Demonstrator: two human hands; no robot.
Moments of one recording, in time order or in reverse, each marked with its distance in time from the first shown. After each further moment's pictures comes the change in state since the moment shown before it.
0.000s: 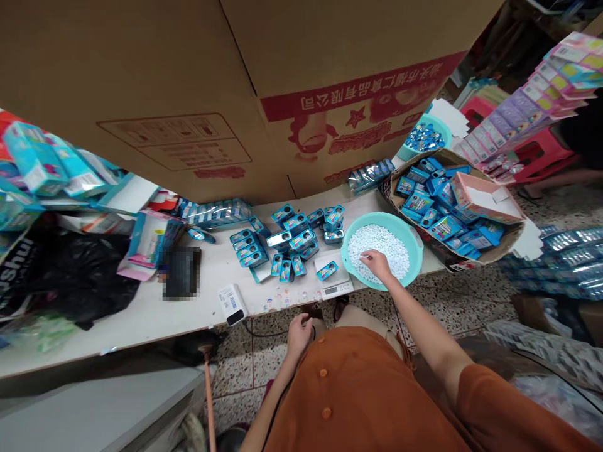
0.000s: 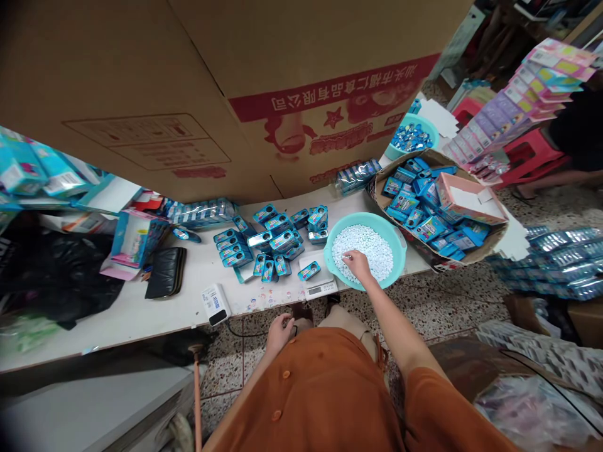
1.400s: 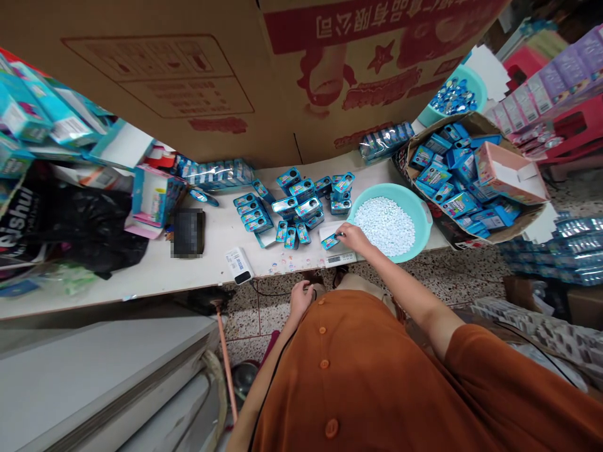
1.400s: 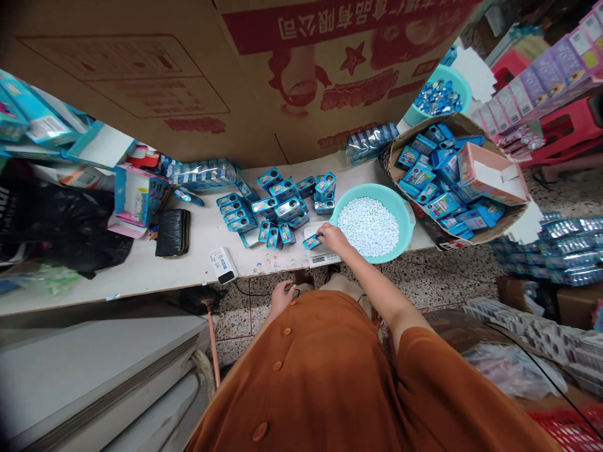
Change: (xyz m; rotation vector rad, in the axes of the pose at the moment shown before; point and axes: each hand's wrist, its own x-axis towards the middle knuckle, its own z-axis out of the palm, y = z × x) left_hand -0.011 0.002 -0.004 0.012 0.000 -0.041; right_hand 0.008 -0.080 0.046 -0.141 -0.355 -0.289
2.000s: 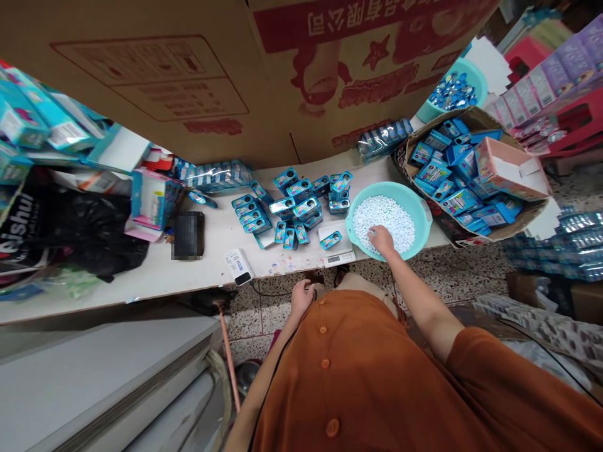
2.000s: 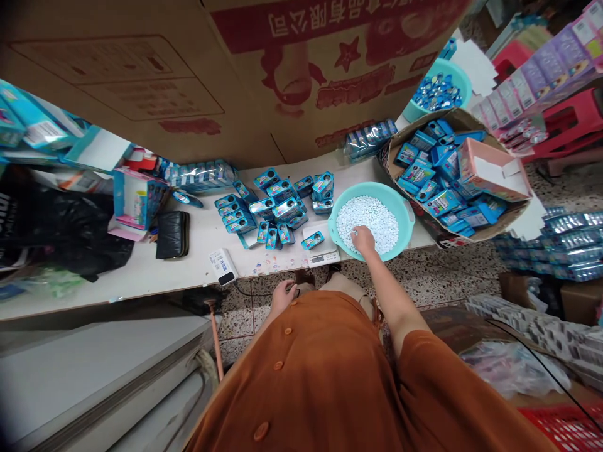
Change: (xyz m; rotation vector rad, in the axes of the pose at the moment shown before) left_hand 0.003 0.006 0.000 0.013 -0.016 0.010; right_hand -0.051 0.103 0.000 -0.169 0.223 0.447
